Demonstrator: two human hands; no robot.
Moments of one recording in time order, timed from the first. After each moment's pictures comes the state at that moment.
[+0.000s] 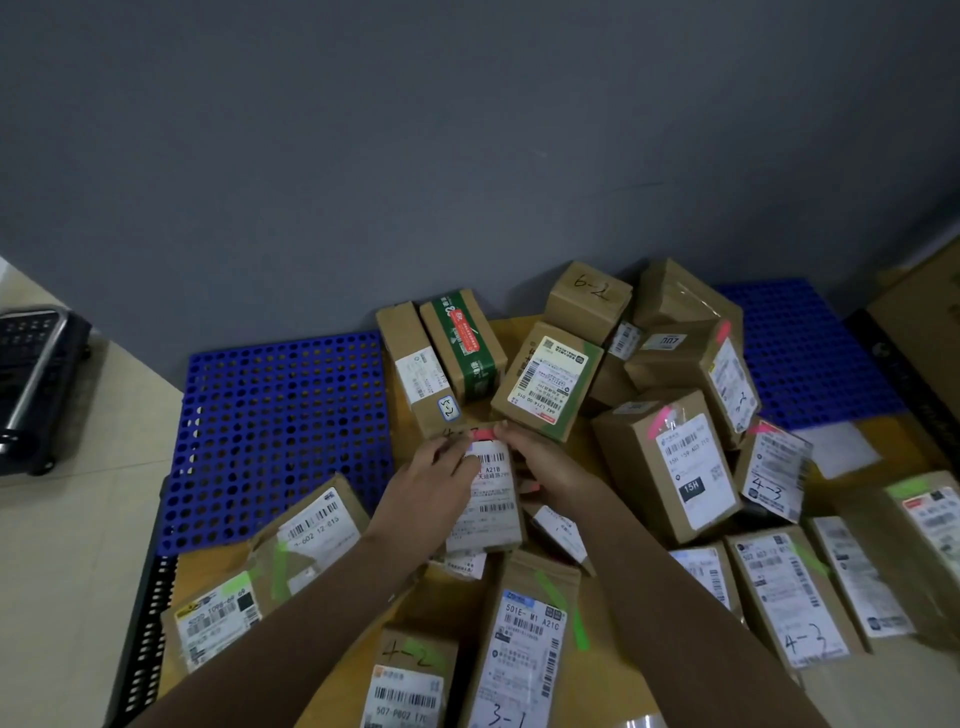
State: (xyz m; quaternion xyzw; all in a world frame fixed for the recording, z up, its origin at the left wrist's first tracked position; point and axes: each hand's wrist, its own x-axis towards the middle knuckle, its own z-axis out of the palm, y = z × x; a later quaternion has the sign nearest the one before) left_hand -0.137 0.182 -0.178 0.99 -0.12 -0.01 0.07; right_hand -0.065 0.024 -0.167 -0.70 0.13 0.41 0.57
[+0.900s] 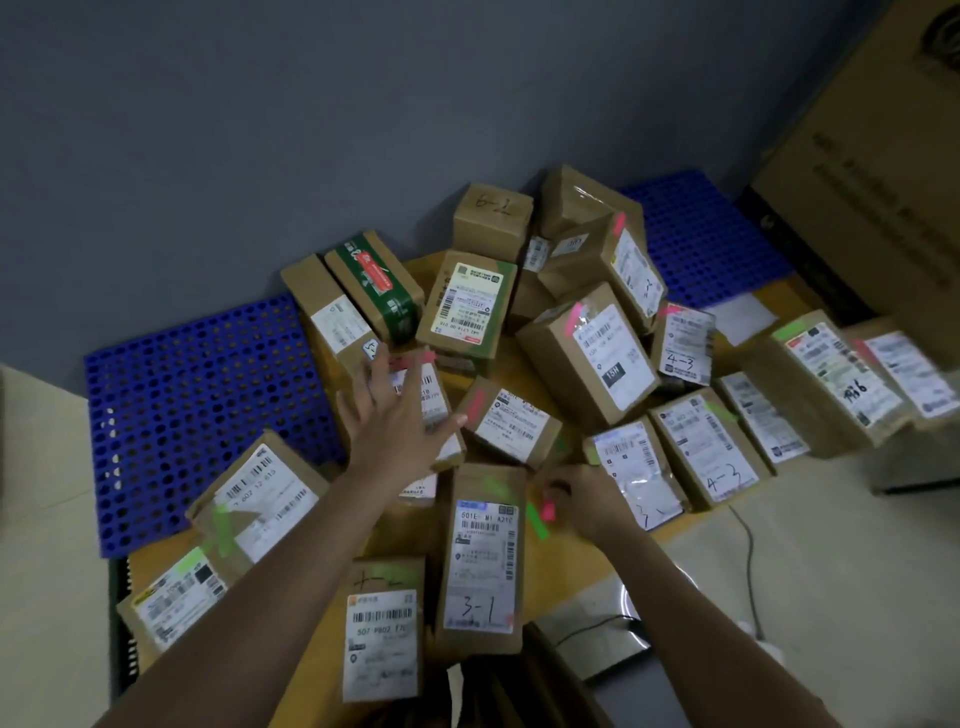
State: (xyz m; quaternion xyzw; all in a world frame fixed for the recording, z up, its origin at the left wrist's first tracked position) left_hand -0.144 0.135 -0.158 0.98 0.02 -0.14 0.17; right_hand -0.190 -0.098 -0.221 -0.93 0.05 0.26 0.26
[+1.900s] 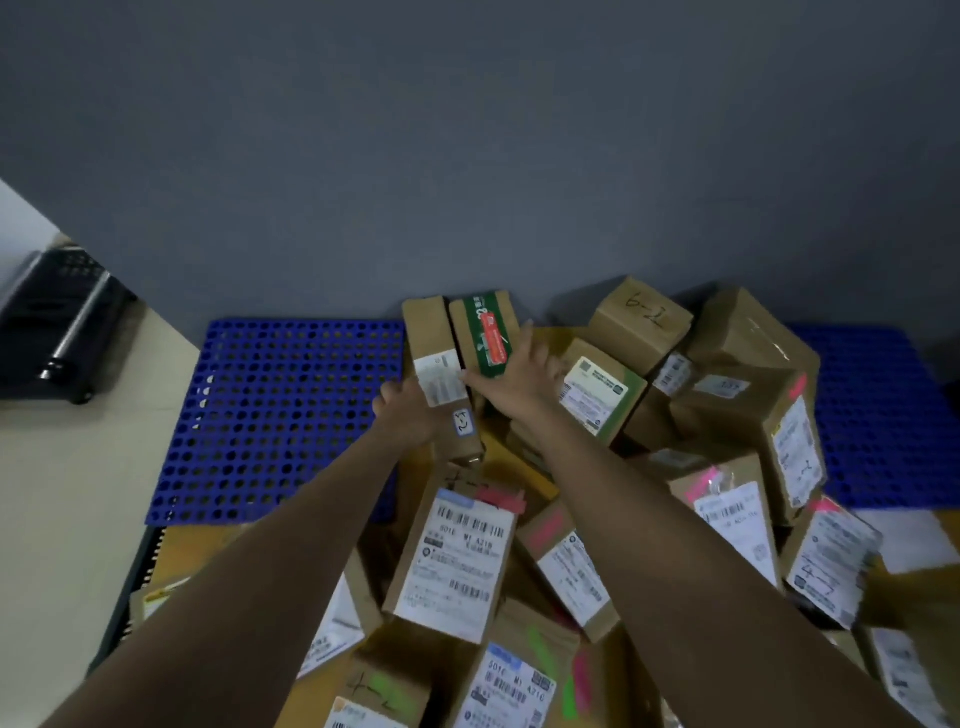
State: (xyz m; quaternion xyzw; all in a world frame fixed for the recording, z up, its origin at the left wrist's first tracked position) left_hand -0.023 0.218 -0.190 0.86 0.33 -0.23 0.31; right_hand 0.060 0.098 -0.207 -0.95 -0.07 0.20 0.25
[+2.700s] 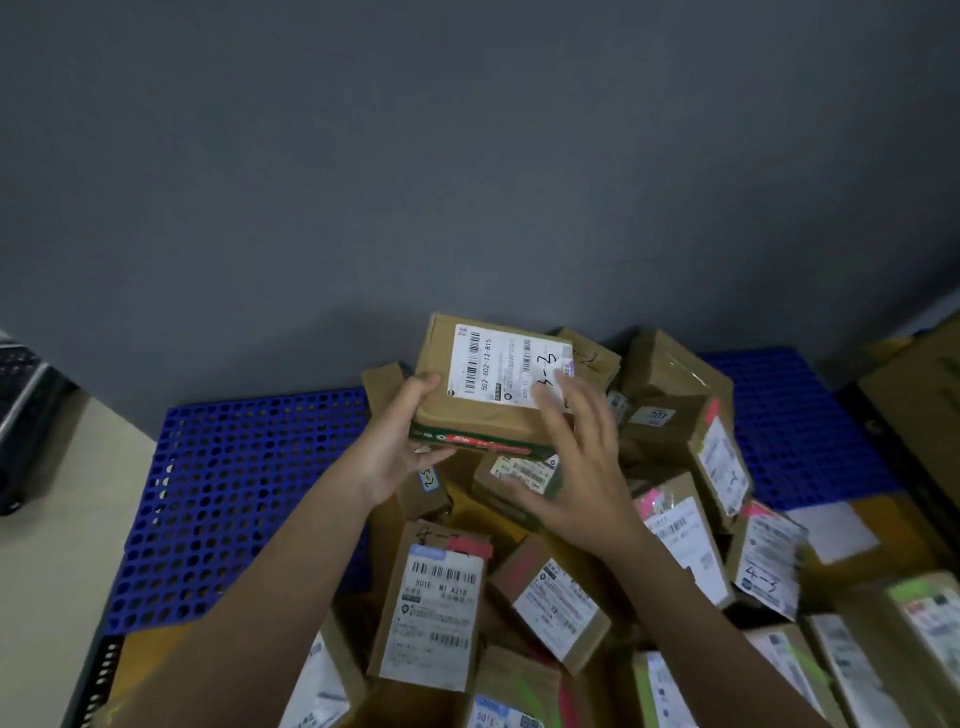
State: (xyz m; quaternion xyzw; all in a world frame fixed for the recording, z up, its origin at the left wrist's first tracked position) left_hand -0.025 0.202 -0.097 0.51 0.23 -0.15 0.82; right_hand -0.015 -0.013 -0.117 -0.91 -0.30 -0.11 0.27
